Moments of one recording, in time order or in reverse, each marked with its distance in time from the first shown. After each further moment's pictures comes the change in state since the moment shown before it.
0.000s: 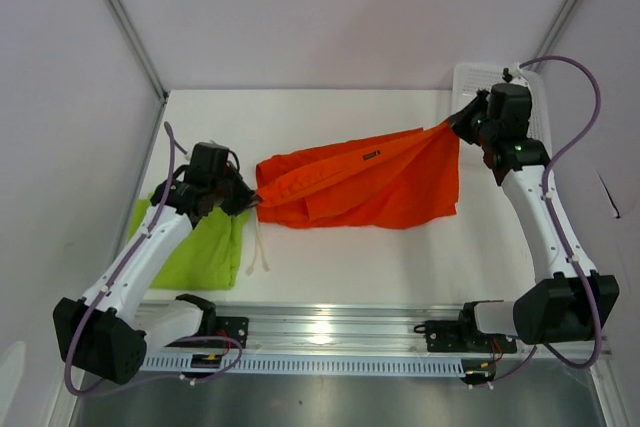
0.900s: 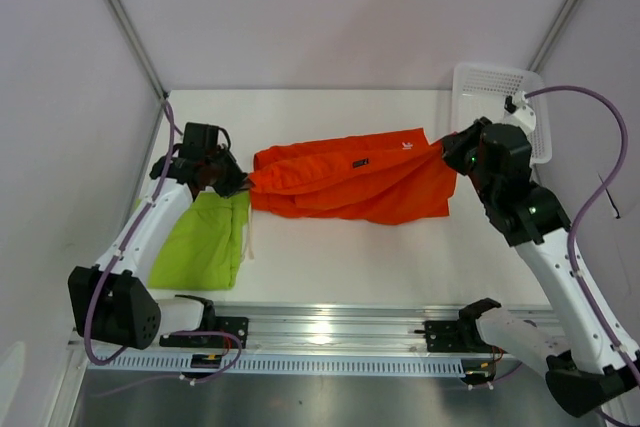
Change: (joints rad) left arm 0.145 0.182 0.128 0.006 0.076 0.150; right arm 0.322 -0.309 -0.064 -0.151 0.346 0.109
